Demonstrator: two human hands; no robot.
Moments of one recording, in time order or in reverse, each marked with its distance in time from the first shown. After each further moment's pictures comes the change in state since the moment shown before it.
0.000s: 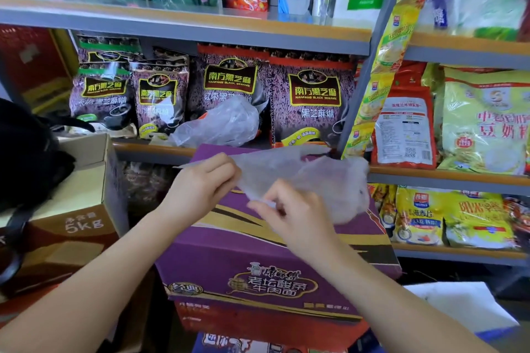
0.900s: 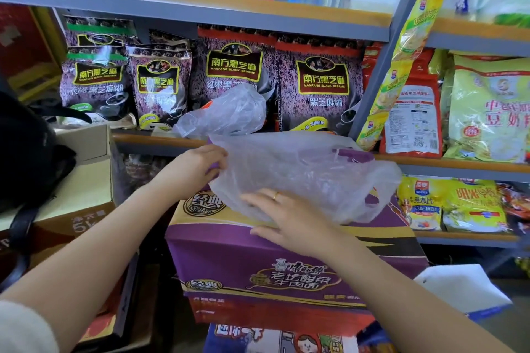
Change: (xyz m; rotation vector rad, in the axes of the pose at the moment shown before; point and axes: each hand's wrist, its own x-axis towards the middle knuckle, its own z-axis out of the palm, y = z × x) left_hand -0.026 -0.090 0.001 -0.086 -0.427 -0.308; right_hand -0.001 0.013 0.041 -0.227 -0.624 -0.070
